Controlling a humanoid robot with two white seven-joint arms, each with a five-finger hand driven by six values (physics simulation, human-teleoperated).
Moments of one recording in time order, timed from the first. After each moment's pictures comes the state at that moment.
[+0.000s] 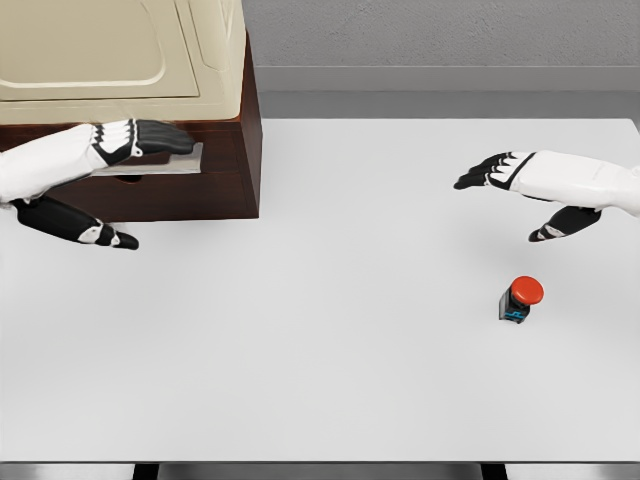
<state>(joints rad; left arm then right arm) -0.38 0.97 -0.28 -1.76 0.32 -0.61 -0.61 -0.57 -0.96 0.52 -1.50 0.11 -0.61 0.61</state>
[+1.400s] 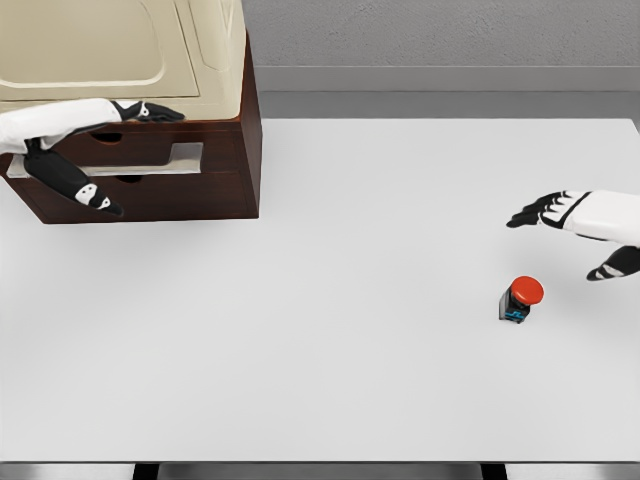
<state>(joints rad) -0.77 1.12 -0.67 -1.76 0.36 -0.02 -0.61 -0.35 -1.12 0.38 -1.56 0.11 -0.61 0.61</state>
